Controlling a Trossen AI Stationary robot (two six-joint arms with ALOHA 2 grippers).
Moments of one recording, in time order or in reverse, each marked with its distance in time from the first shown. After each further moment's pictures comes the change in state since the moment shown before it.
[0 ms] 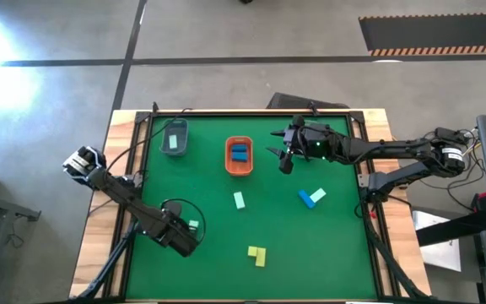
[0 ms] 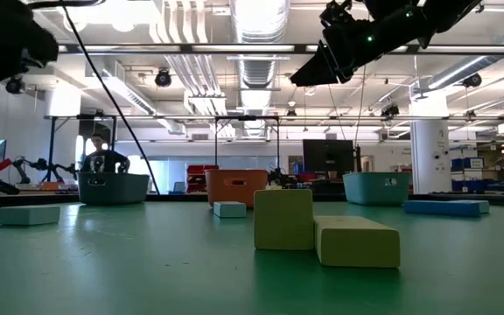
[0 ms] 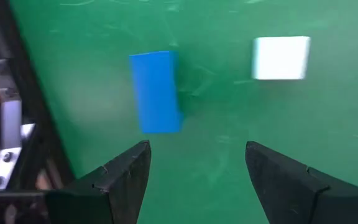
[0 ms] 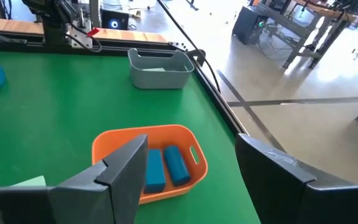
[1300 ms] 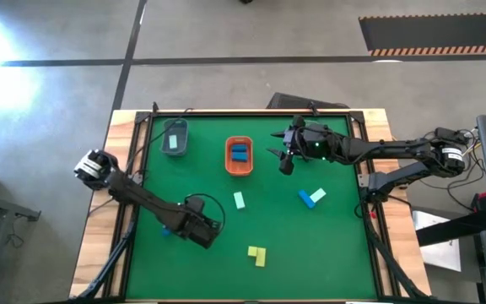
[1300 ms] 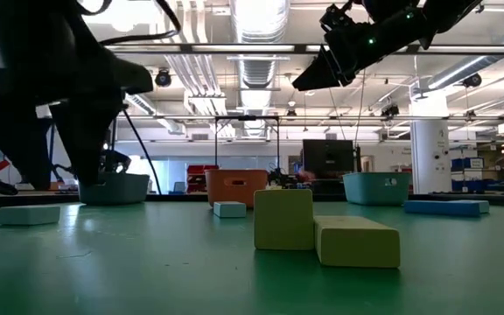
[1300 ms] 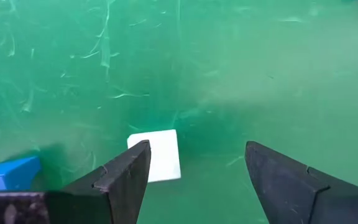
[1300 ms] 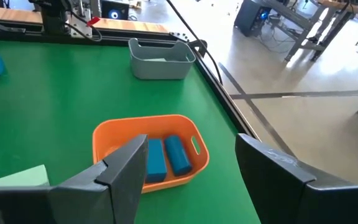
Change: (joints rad) left arm 0.129 0.110 -0.052 0.343 -0.241 0.211; right arm 0.000 0.001 -0.002 -0.033 0.002 0.003
